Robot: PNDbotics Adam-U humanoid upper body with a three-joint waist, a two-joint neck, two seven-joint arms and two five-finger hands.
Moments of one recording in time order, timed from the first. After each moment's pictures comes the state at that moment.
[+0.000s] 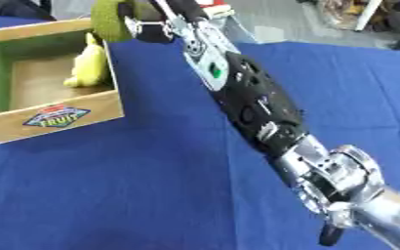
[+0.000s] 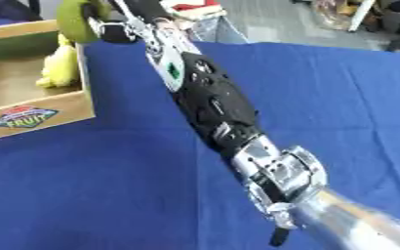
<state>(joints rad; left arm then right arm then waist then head) -0.32 0.15 -0.03 -1.95 -0.11 -0.19 0.18 -1.20 -0.20 0.11 -0.89 0.88 -0.31 -0.16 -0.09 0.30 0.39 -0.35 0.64</state>
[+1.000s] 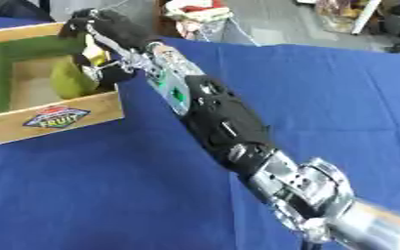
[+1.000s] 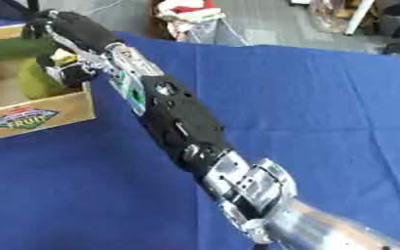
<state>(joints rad) -0.33 0.14 -0.03 -1.95 -0.11 -0.19 0.18 -1.18 -0.10 0.14 -0.87 1.02 -0.40 0.01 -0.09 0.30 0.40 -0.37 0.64</state>
